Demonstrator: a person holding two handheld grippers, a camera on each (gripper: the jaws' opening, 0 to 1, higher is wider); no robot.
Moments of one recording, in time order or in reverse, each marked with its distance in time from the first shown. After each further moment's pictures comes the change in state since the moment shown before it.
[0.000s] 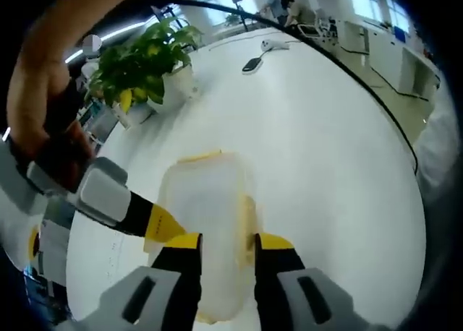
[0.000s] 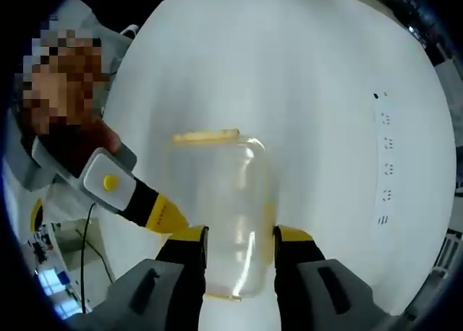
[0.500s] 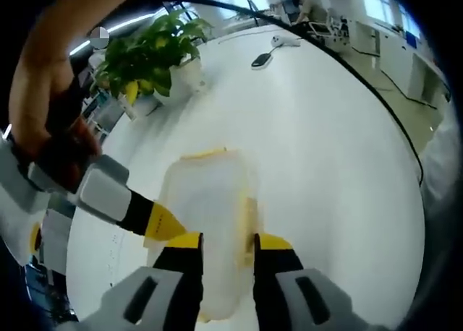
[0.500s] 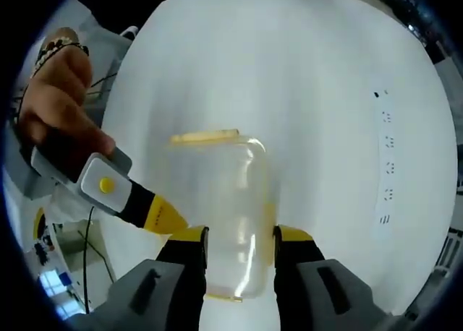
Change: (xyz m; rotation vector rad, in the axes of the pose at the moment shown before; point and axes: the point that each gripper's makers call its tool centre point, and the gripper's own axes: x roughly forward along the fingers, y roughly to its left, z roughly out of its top) left arm 0.001 -0.001 0.001 -0.037 0.040 0.032; right arm 0.001 0.004 0.000 0.005 -0.002 0.009
